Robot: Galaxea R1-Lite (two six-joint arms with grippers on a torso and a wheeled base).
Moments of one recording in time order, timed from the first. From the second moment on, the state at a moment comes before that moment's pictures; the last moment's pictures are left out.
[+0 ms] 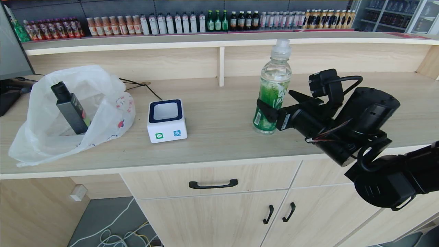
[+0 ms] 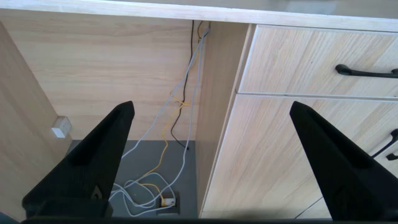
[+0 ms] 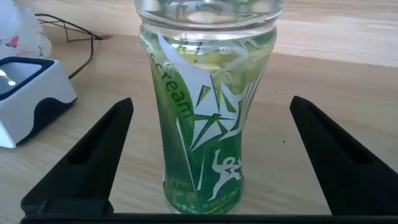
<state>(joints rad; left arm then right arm) 0.00 0.00 0.00 0.00 0.00 -0.01 0.47 1.88 -0.88 -1.21 -0.04 -0.09</state>
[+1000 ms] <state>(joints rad) 0.00 0.00 0.00 0.00 0.00 -0.01 0.45 2.00 -1.10 -1.20 -0.05 -0.10</state>
